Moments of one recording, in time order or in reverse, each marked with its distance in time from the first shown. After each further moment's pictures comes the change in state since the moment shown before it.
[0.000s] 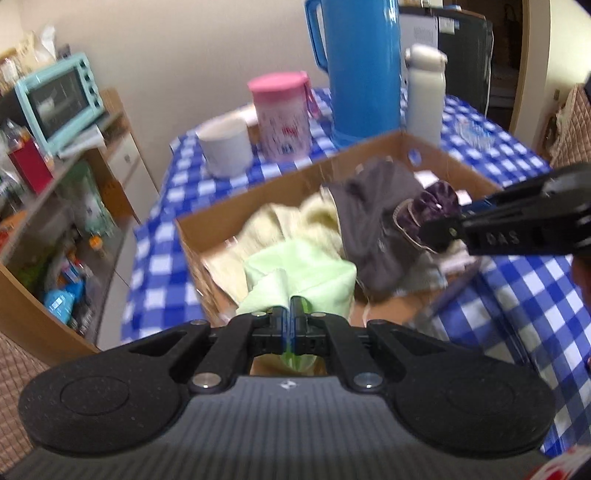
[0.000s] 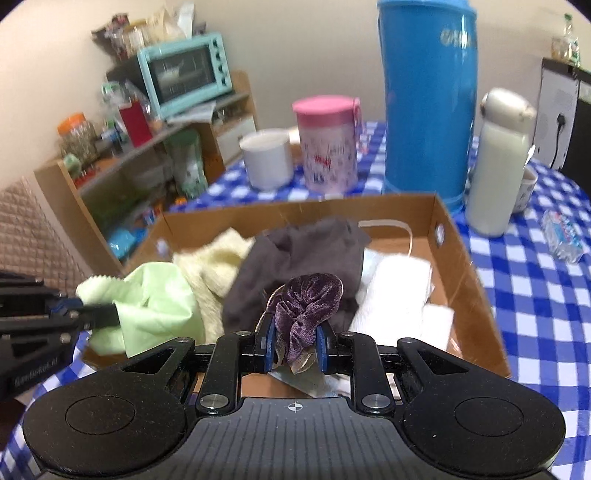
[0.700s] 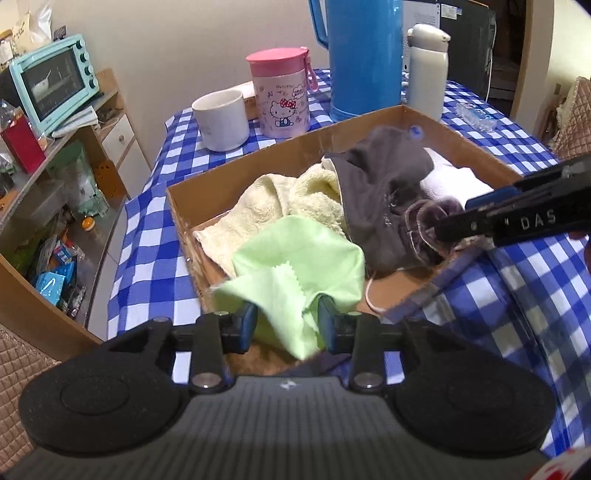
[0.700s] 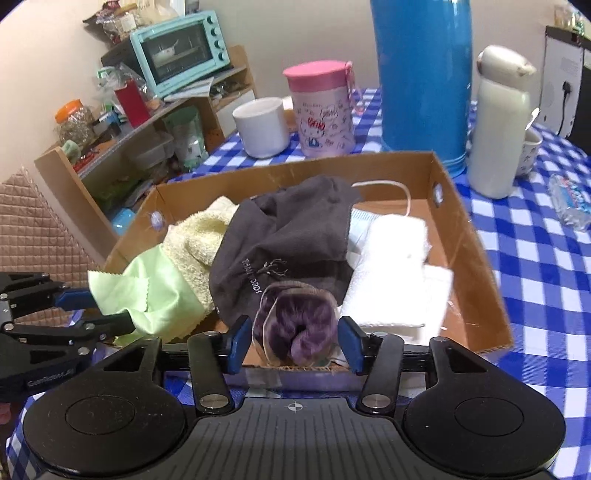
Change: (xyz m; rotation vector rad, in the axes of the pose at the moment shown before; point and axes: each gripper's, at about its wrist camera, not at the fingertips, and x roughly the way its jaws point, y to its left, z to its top) left arm 0.006 0.002 -0.016 -0.009 0.031 -0.005; right arm -0.007 -0.019 -0.007 0.033 0.070 0.033
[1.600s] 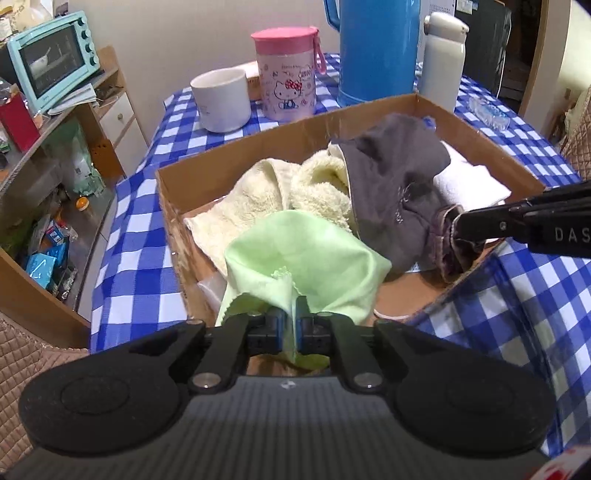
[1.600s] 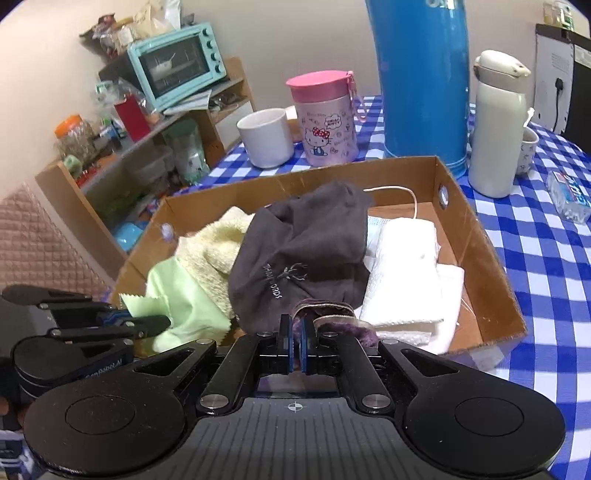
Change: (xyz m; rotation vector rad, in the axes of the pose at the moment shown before) left arm 0.026 0.003 0.006 -0.058 0.054 -0.005; right arm -0.003 0.012 -0.003 0.053 -0.029 0.005
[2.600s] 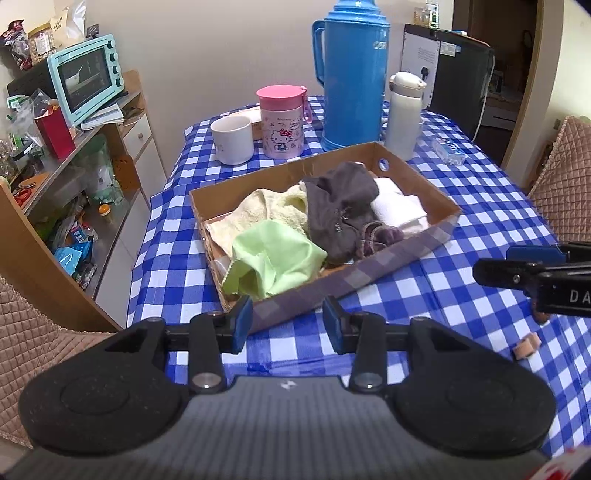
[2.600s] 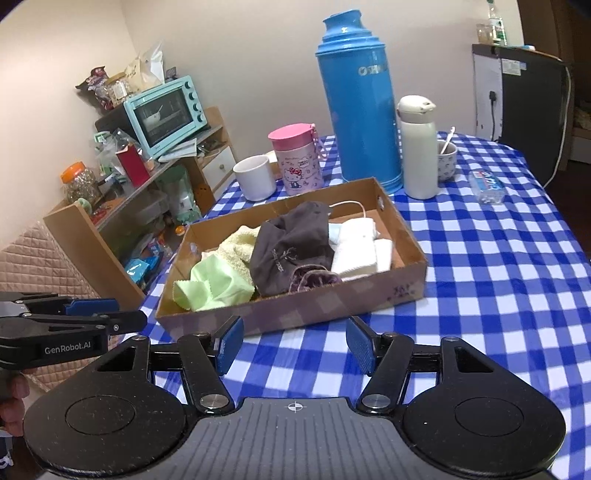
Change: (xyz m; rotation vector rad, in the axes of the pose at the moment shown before) left arm -0.141 -0.028 -0.027 -0.046 -0.082 -0.007; right arm -0.145 0.031 -0.061 0.088 -0.135 -0.069
